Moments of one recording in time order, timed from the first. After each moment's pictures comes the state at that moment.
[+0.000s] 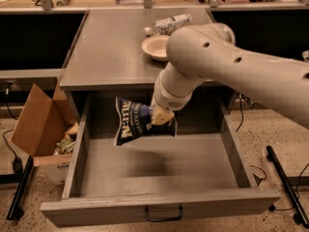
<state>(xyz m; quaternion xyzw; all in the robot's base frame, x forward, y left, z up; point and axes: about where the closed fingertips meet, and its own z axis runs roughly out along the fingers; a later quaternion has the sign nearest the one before) 0.545 -0.024 0.789 -0.71 0.67 0.02 0.20</state>
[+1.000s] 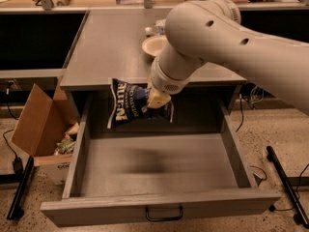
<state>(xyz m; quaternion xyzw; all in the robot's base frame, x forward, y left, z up) 0.563 -0.017 0.842 -0.70 0.67 -0.01 0.25</state>
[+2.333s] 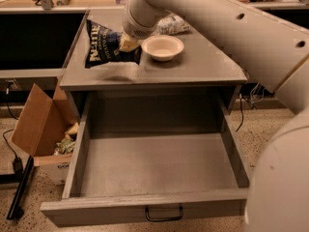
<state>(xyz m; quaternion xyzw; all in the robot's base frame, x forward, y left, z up) 0.720 0.064 0.931 -0.69 0.62 -0.05 0.37</state>
